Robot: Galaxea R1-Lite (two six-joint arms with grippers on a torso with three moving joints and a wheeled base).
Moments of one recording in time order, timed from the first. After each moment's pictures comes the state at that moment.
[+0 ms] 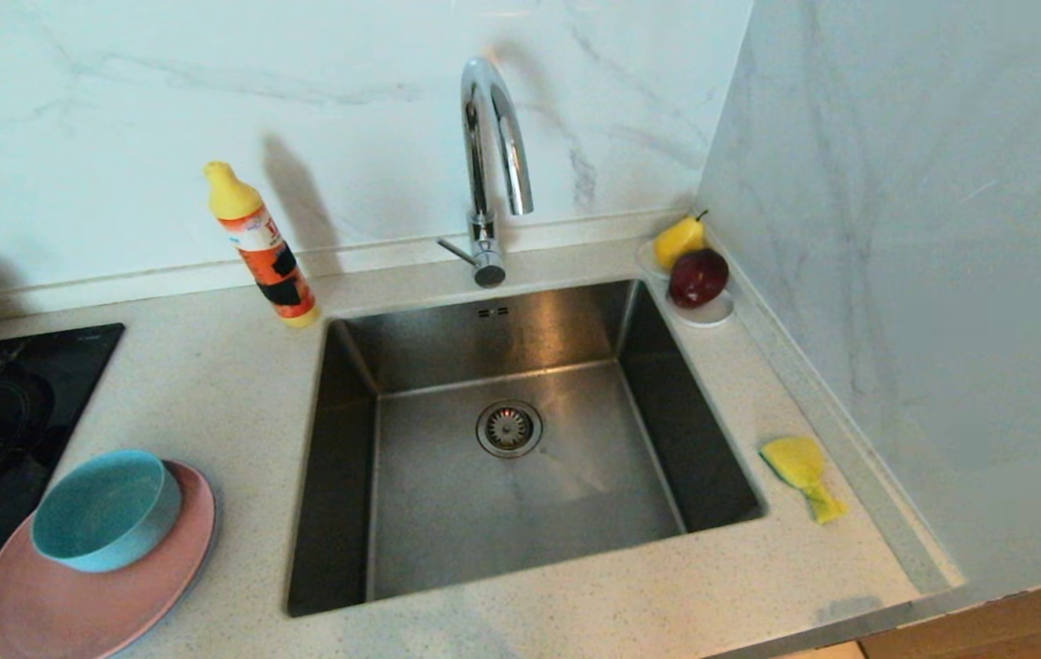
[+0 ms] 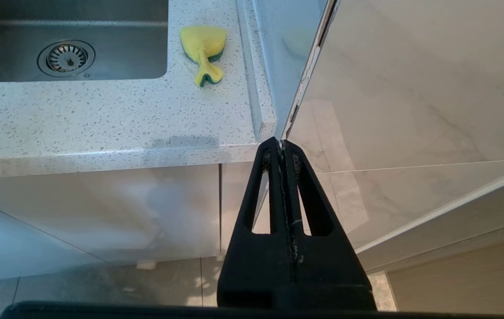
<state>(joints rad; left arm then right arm) 0.00 0.00 -0.05 0.12 -0.01 0.09 0.00 0.00 0.00 0.00 0.01 -0.07</state>
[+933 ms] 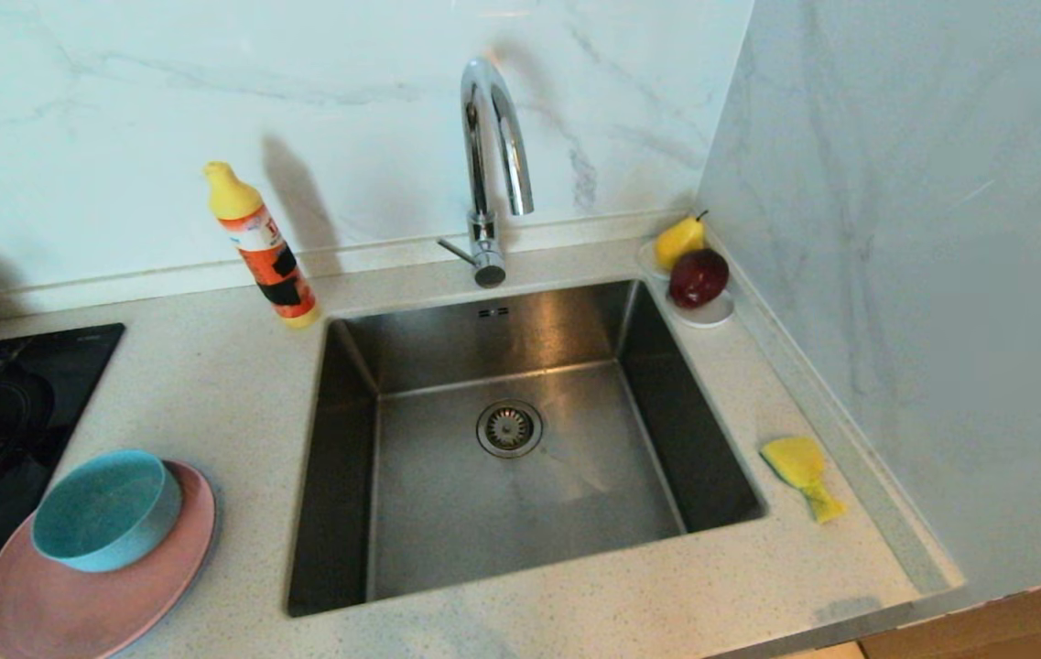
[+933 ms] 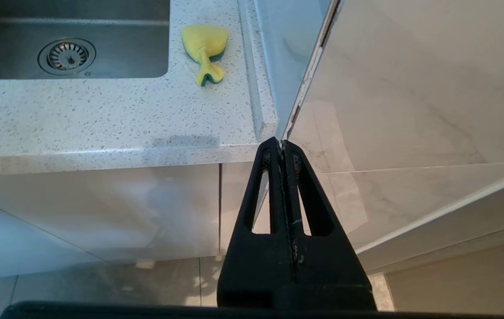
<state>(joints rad) 0.00 0.00 0.00 -0.02 -0.01 0.07 0.00 0.00 0.00 0.00 0.01 -0.08</state>
